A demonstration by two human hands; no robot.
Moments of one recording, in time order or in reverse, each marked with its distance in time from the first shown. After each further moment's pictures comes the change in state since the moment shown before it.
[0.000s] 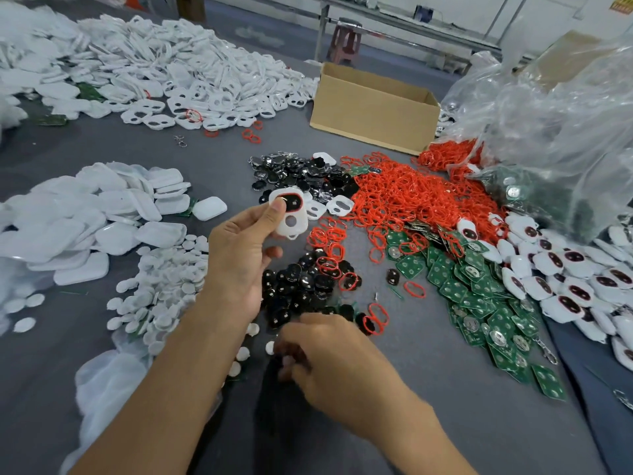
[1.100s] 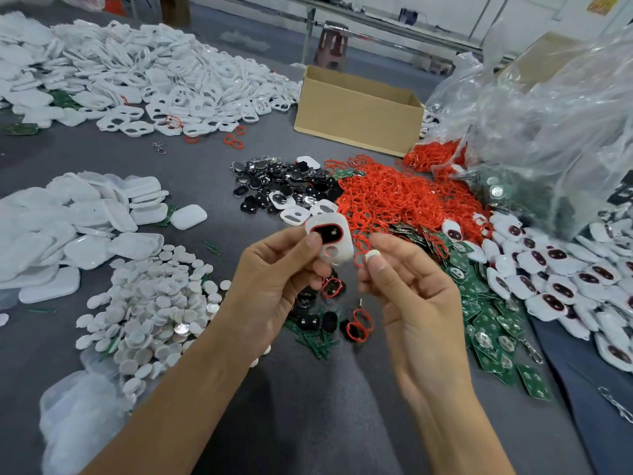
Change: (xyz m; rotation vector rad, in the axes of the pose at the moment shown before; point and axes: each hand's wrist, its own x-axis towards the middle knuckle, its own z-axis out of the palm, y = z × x) left_hand -0.025 -0.019 0.021 -0.107 -0.448 -0.065; right_hand -0.013 0.021 -0.050 1.386 0.831 0.157
